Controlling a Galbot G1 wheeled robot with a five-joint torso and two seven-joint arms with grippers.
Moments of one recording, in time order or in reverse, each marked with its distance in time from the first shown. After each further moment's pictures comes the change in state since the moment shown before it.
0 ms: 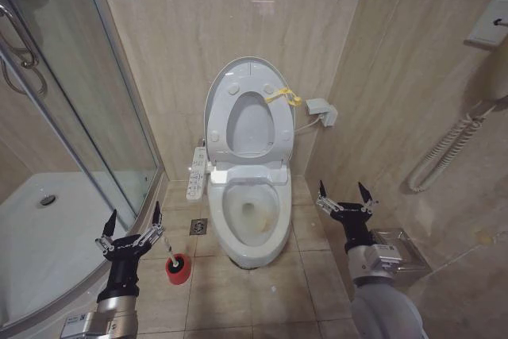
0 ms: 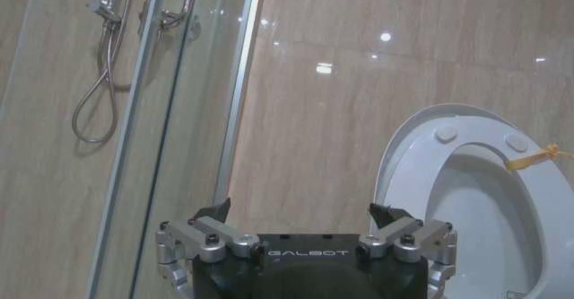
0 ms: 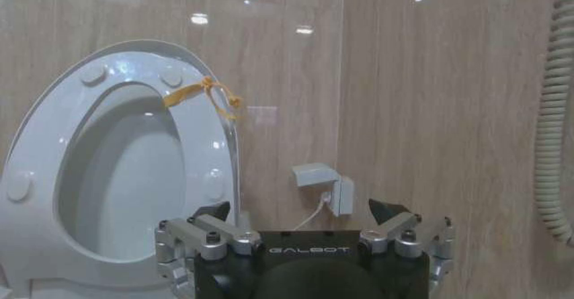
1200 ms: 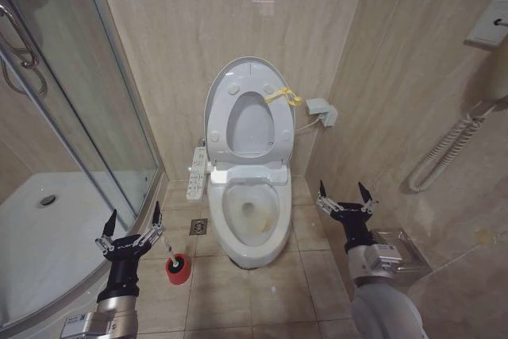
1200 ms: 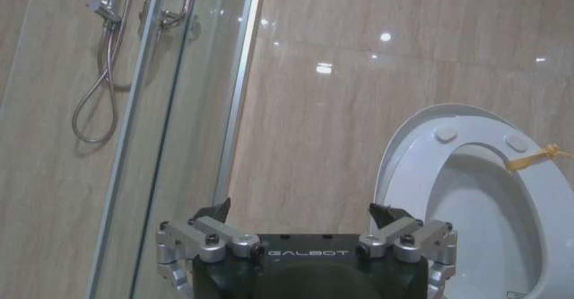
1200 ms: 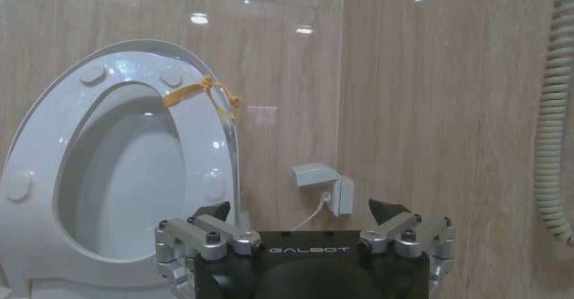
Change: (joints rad) left arm 0.000 0.000 0.000 0.000 0.000 0.000 0.000; right arm 0.000 0.000 0.000 -0.001 0.001 0.000 0.001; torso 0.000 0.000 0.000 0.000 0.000
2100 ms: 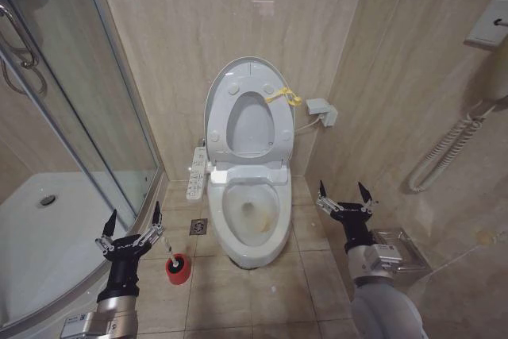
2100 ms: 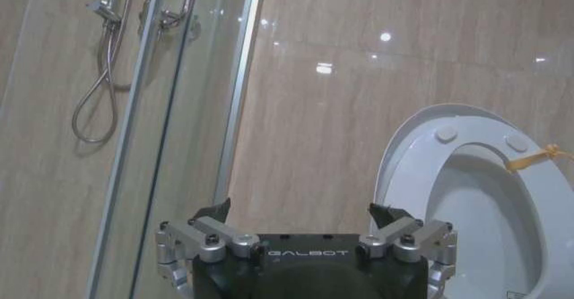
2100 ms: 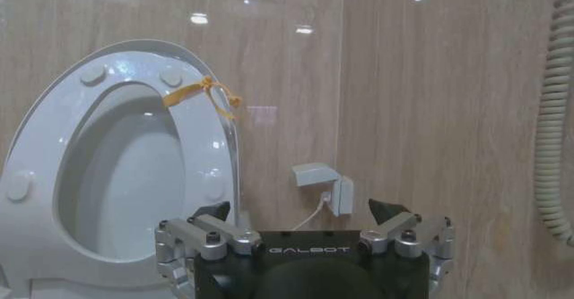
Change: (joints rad) left arm 0.000 0.000 0.000 0.000 0.000 0.000 0.000; right arm 0.000 0.000 0.000 0.000 0.000 0.000 0.000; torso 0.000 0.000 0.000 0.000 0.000
